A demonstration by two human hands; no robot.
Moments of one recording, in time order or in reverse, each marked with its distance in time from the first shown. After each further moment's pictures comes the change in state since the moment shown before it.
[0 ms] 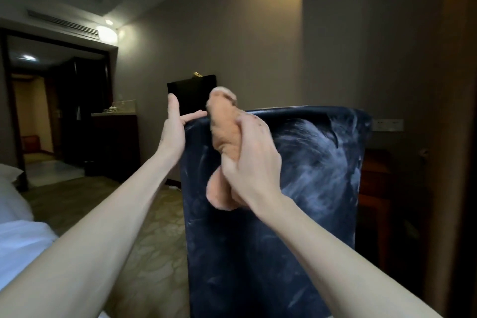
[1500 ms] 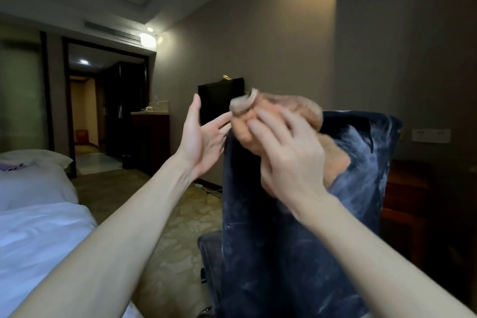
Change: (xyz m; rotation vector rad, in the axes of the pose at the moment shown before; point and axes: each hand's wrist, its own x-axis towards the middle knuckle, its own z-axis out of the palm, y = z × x) left_hand -0.037 0.011 0.024 -0.265 -0.344 -0.042; right_hand 0.009 0.037 -0.032 -0.262 0.356 -0.582
